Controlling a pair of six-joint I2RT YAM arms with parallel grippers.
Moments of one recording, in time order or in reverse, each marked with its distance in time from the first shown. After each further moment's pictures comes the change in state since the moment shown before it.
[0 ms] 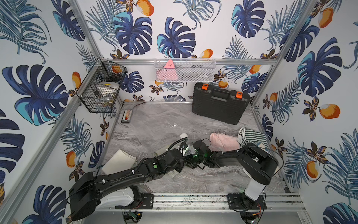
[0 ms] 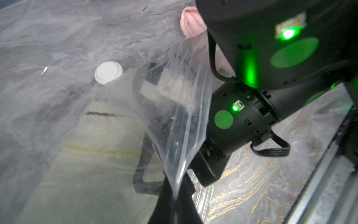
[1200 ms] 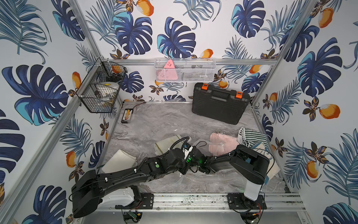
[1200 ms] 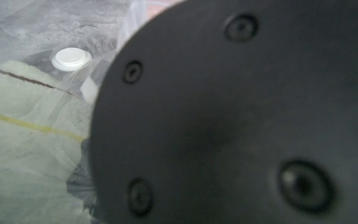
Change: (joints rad) left arm -0.022 0.051 0.031 0.018 0.154 -0.142; right arm 0.137 0.172 0.057 0.239 0.356 0.121
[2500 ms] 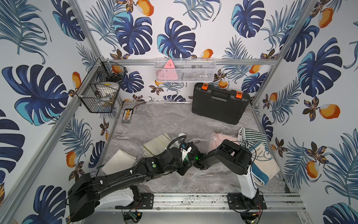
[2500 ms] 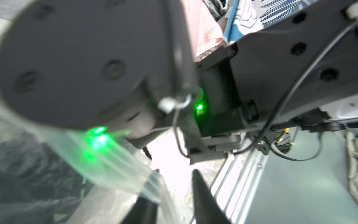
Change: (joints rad) left arm 0.037 -0.082 0.004 -0.061 0.106 -0.043; right arm -0.068 0.174 0.084 0.286 -0.320 -0.172
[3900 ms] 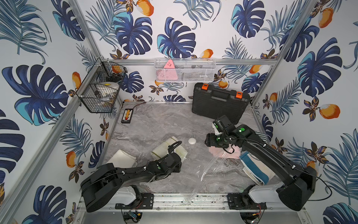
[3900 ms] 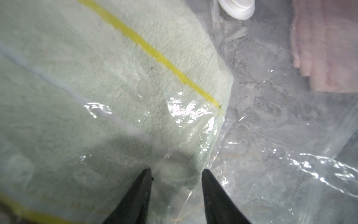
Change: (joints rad) left arm 0.083 0.208 -0.217 0.177 -0.305 -0.401; right arm -0.308 -0.654 0.448 -1.809 0.396 -0.628
